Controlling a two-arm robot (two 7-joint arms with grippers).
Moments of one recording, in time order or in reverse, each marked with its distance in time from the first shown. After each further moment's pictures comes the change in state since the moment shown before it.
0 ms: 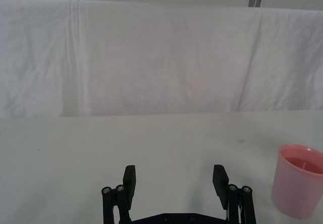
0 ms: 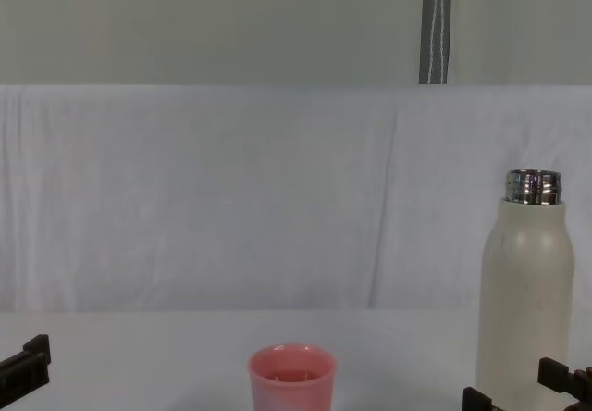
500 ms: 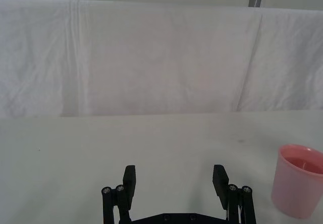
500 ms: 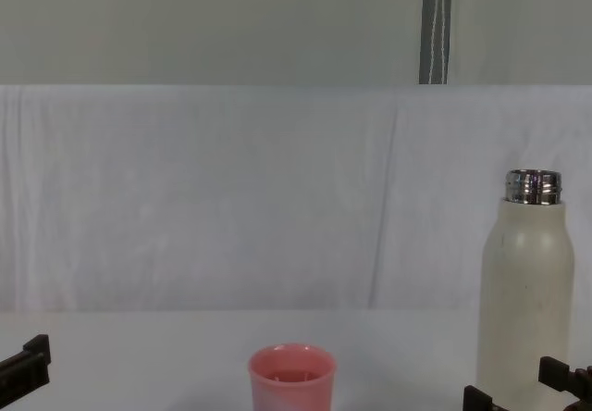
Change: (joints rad) left arm 0.000 0.000 0.000 0.000 0.000 0.000 0.000; right arm 0.000 0.000 0.001 -0.001 0.000 0.000 0.000
